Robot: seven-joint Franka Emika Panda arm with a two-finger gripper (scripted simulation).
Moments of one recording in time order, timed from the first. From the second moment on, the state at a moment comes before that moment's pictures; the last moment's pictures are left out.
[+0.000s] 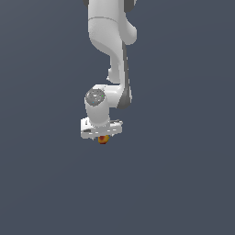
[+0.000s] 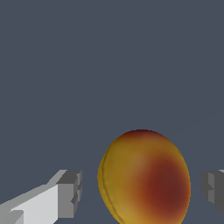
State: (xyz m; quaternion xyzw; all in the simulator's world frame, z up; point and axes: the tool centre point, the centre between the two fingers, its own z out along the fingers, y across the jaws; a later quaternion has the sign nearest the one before) arm -0.012 -0.077 0.044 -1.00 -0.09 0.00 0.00
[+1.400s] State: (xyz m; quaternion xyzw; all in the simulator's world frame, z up) arm -0.022 -0.070 0.064 -1.00 -0.09 0.00 0.00
